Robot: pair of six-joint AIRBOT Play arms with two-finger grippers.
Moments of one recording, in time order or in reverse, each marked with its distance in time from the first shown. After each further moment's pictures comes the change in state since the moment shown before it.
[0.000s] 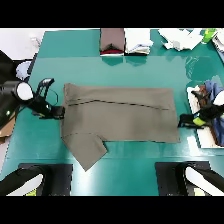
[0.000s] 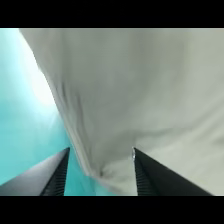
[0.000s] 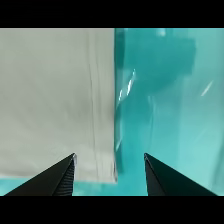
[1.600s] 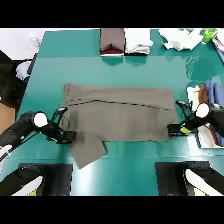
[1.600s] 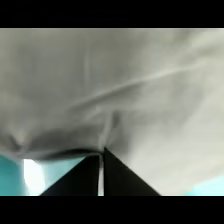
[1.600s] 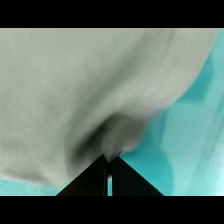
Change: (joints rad) left arm -0.126 0.084 -0.351 -0.174 0.124 -0.028; right arm 0.207 0.041 -0.123 -0.008 -0.090 0.085
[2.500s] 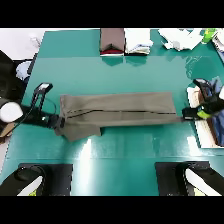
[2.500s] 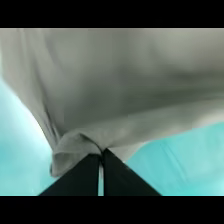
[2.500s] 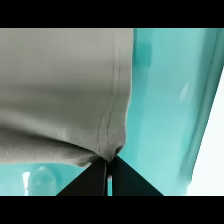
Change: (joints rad) left arm -0.008 0.138 0.299 0.196 -0.102 0.021; right arm -0.031 0.003 0.352 -0.115 0.174 -0.021
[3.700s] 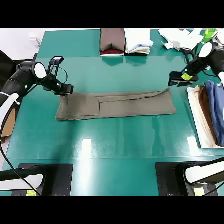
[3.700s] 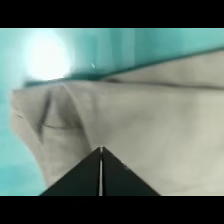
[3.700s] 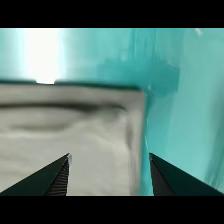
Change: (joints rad) left arm 0.122 -0.585 0.428 0.001 0.168 0.126; right arm -0.039 -0.655 0.665 0.138 -0.028 -0.041
